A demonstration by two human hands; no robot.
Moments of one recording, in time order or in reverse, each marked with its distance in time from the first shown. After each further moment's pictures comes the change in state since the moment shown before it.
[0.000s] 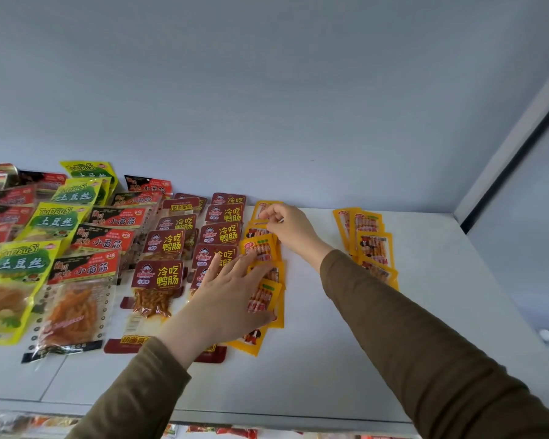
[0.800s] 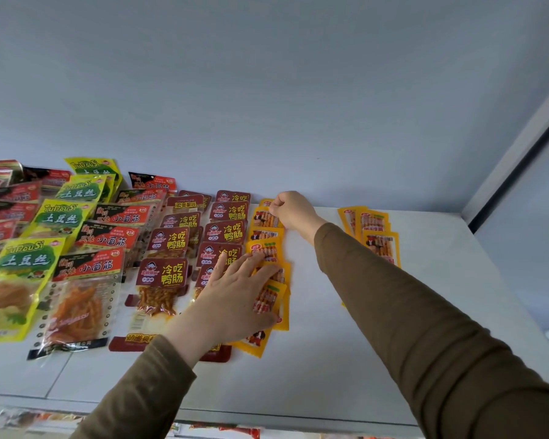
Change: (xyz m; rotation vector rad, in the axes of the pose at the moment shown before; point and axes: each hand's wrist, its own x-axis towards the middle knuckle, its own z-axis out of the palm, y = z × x) left_hand 0.006 -0.005 0.006 0.012 -0.027 0.016; right_hand 0.036 -0.015 -0.005 -0.233 -0.040 0.144
